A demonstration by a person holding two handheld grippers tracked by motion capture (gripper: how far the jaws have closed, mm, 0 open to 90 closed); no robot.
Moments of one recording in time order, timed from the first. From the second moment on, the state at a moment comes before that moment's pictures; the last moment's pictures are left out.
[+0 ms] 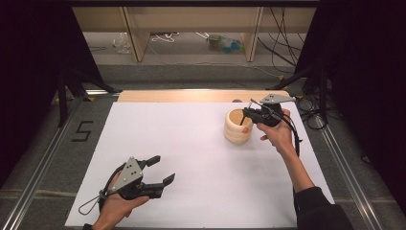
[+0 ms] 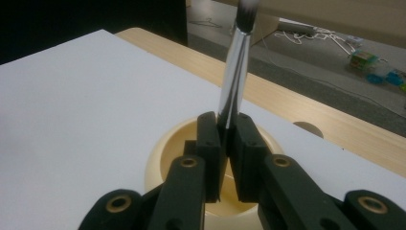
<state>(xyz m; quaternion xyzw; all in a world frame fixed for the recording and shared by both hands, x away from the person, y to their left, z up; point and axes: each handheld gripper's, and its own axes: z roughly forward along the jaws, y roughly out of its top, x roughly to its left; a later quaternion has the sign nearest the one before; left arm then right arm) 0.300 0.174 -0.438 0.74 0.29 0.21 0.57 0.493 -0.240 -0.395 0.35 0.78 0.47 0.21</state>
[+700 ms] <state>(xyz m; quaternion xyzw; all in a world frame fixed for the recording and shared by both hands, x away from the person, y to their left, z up) 0.300 0.174 -0.438 0.74 0.29 0.21 0.57 0.488 -0.241 -0.384 0.37 0.77 0.46 0.24</state>
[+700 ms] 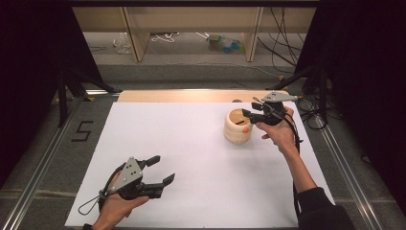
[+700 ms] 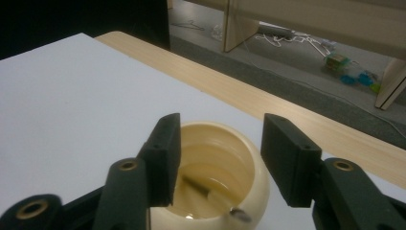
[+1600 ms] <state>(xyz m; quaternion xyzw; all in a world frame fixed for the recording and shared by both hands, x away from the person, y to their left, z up) 0.299 0.175 -0.437 0.74 0.29 0.21 0.57 0.468 -0.240 -0.364 0.36 0.75 0.50 0.25</state>
